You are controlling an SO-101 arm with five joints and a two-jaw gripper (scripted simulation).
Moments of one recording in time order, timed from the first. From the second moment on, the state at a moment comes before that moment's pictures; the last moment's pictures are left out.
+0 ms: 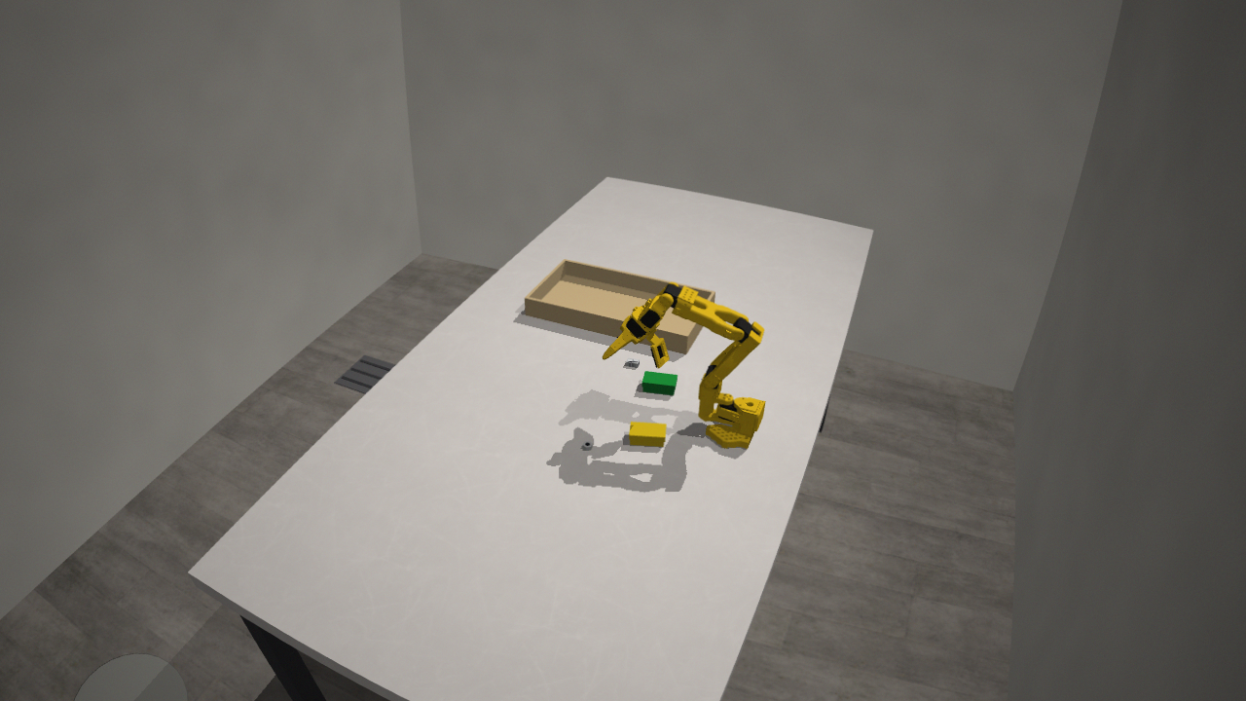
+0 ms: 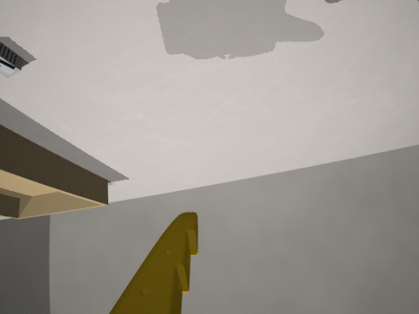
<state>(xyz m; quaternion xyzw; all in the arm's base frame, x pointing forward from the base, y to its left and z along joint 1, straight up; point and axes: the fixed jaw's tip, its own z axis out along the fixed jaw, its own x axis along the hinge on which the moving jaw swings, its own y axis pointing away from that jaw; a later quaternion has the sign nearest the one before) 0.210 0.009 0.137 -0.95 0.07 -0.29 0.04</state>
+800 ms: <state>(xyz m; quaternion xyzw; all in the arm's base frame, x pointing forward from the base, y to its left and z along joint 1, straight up) 0.175 -0.070 0.073 -1.00 -0.07 -0.05 -0.02</state>
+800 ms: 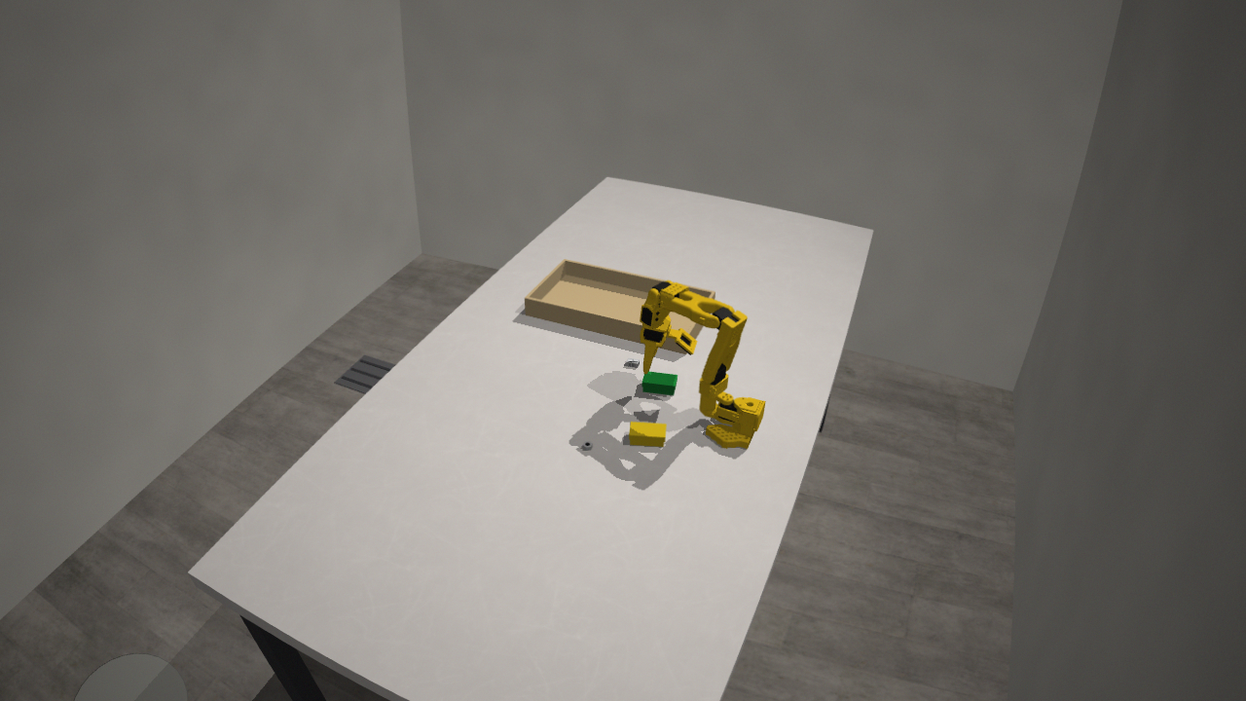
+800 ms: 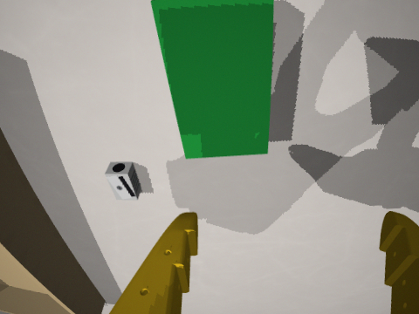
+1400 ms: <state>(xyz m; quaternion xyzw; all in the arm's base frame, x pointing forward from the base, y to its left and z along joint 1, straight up) 0.158 -0.085 0.061 -0.99 -0.10 0.01 0.00</state>
